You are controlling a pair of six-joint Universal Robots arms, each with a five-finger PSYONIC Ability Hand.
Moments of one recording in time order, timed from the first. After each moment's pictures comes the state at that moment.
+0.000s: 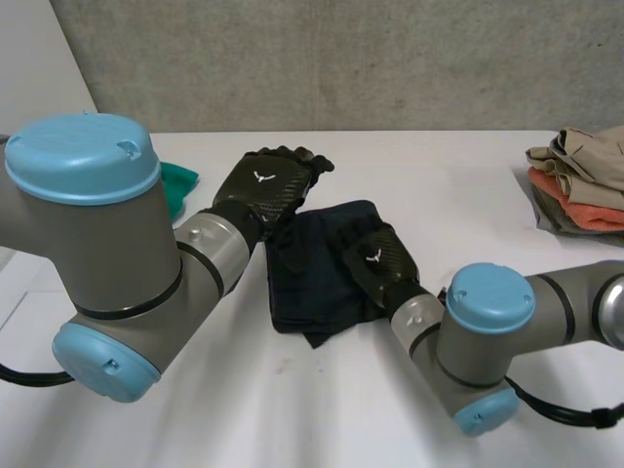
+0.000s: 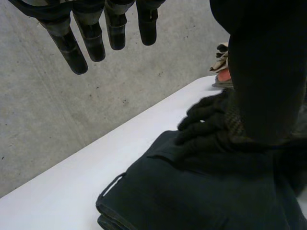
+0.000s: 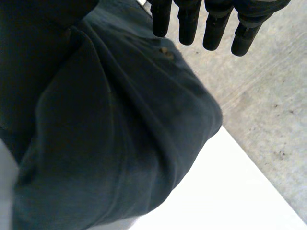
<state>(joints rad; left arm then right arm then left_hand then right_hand) 4.05 -1.97 -1.31 3.12 -1.54 3.27 2.15 -0.85 1.55 -0.57 1.43 2.62 0.19 0.20 0.21 0.20 0.04 0.22 0.20 0.21 0.21 0.04</state>
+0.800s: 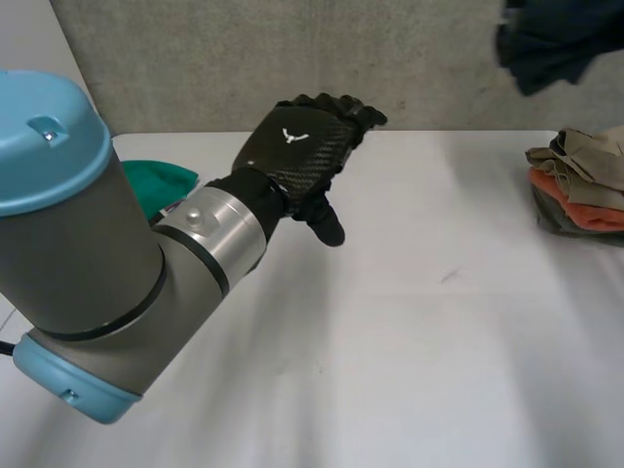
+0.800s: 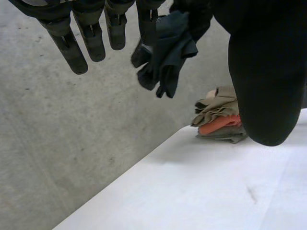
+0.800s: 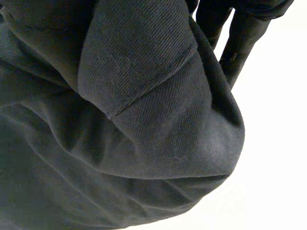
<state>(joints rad) 3.99 -1.85 -1.31 3.18 -1.45 3.27 1.50 -0.98 0.98 -0.56 1.25 2.93 0.19 0.20 0.21 0.20 0.04 1.02 1.14 1.15 1.20 0.93</state>
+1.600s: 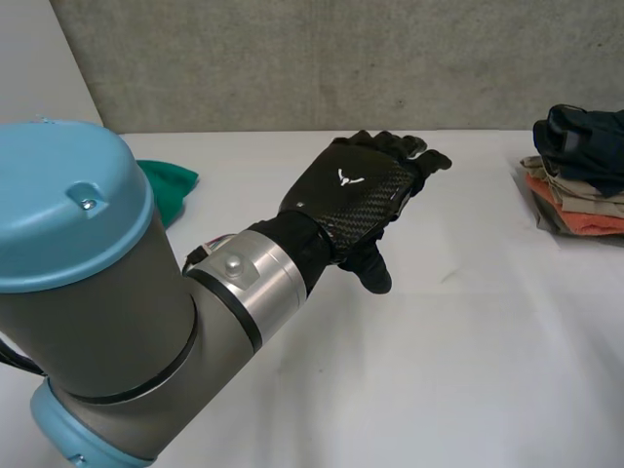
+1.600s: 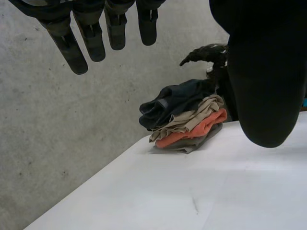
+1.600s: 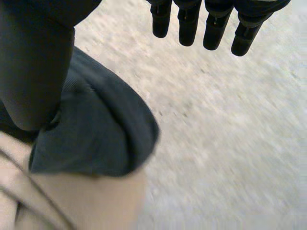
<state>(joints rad) 3.89 -1.85 -1.35 3.19 -1.39 3.25 1.11 -0.94 1.22 -0.48 1.01 3.05 0.19 0.20 0.21 0.20 0.04 0.23 0.21 0.21 0.21 0.04</state>
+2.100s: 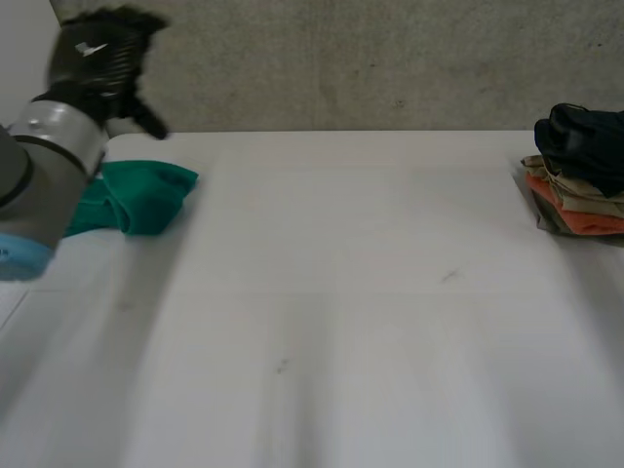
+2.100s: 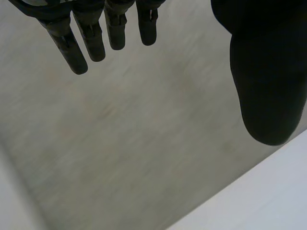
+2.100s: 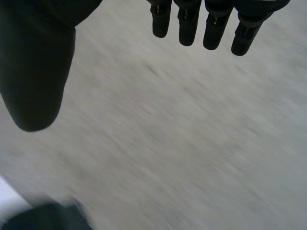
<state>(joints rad) 4.49 -1.89 -1.29 3.38 -1.48 3.34 1.38 -1.54 1.73 -0.68 1.12 2.95 0.19 0.20 0.21 0.20 0.04 0.23 0.21 0.21 0.21 0.04</state>
